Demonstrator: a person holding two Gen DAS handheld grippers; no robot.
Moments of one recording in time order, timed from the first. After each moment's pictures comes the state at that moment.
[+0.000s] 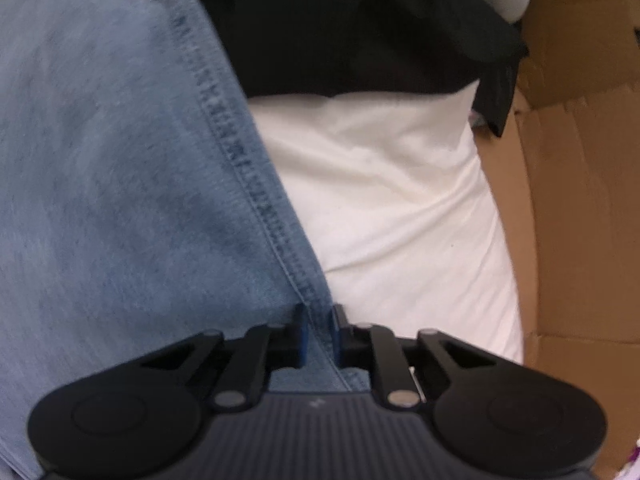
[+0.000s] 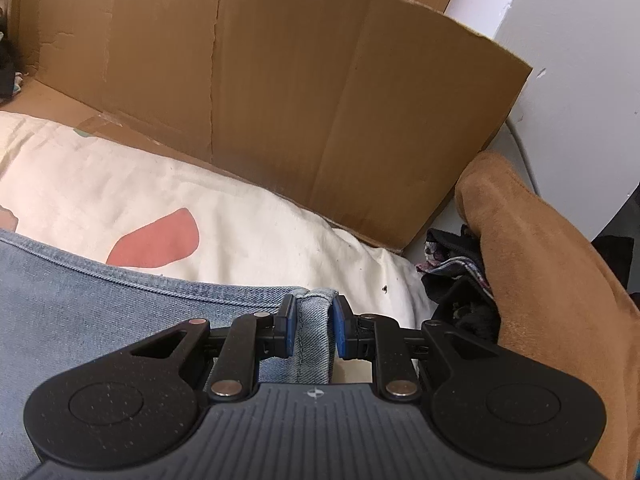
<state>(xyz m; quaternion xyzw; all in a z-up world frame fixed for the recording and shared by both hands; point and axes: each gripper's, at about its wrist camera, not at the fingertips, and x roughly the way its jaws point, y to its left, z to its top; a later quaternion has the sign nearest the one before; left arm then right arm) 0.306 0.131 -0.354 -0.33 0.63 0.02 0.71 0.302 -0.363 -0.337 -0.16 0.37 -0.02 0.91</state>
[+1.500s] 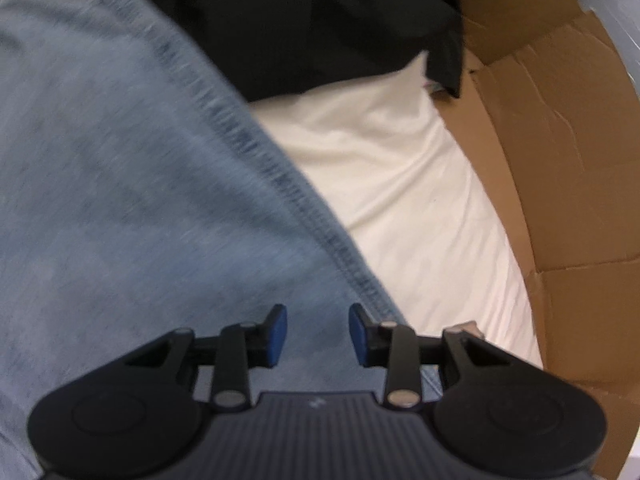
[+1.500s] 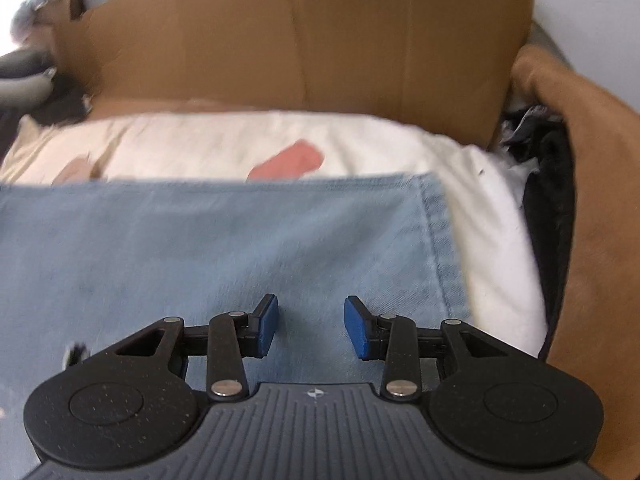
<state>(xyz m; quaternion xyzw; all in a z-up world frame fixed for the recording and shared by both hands) 0.301 0.128 -0.343 -0.25 0.63 -0.04 0.73 0.219 -0.344 -0.358 -0.02 0.43 0.07 0.90</state>
